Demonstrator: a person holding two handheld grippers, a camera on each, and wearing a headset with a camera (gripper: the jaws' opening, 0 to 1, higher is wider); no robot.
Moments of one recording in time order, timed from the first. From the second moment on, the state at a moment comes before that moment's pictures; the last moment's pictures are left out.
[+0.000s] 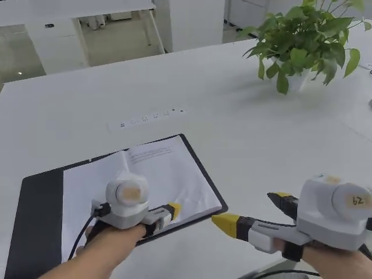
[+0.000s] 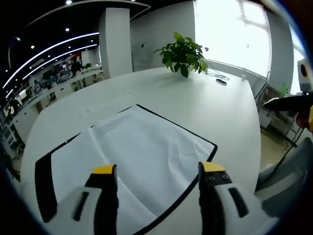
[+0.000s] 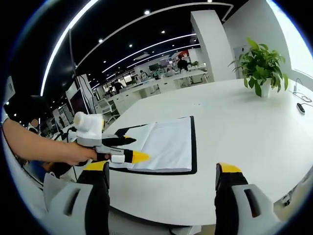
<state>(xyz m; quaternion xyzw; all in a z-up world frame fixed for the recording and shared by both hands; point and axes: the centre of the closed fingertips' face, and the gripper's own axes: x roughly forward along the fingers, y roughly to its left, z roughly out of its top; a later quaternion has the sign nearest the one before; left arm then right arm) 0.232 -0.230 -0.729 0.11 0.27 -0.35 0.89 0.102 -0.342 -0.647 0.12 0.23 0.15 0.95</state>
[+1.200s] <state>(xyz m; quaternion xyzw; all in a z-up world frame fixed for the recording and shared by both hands) 0.245 -0.252 -0.782 0.15 0.27 -0.33 0.89 0.100 -0.355 -0.653 0.15 0.23 0.12 0.95</state>
